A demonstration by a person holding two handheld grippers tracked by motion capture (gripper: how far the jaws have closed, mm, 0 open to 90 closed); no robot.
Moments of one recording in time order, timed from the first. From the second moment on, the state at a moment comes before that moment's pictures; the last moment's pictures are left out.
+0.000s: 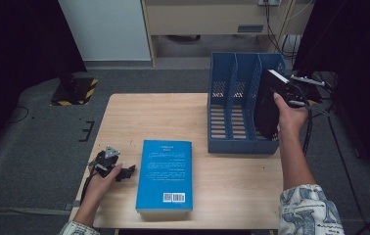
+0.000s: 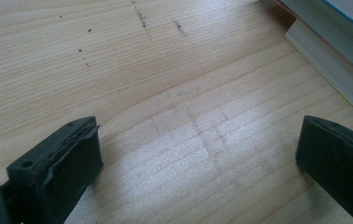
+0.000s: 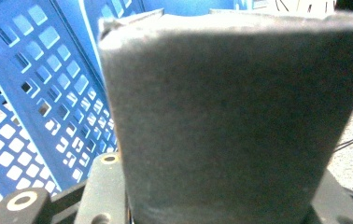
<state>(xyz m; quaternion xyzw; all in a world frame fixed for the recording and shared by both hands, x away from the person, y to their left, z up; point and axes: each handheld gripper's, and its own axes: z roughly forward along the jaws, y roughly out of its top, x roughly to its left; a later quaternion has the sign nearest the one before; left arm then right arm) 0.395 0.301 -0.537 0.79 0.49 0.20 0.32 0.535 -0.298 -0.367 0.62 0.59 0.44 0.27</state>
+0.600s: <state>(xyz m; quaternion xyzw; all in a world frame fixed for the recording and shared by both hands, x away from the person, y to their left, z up) 0.395 0.300 -0.537 0.79 0.49 0.20 0.32 0.541 -0.296 -0.385 0.63 0.59 0.43 0.27</state>
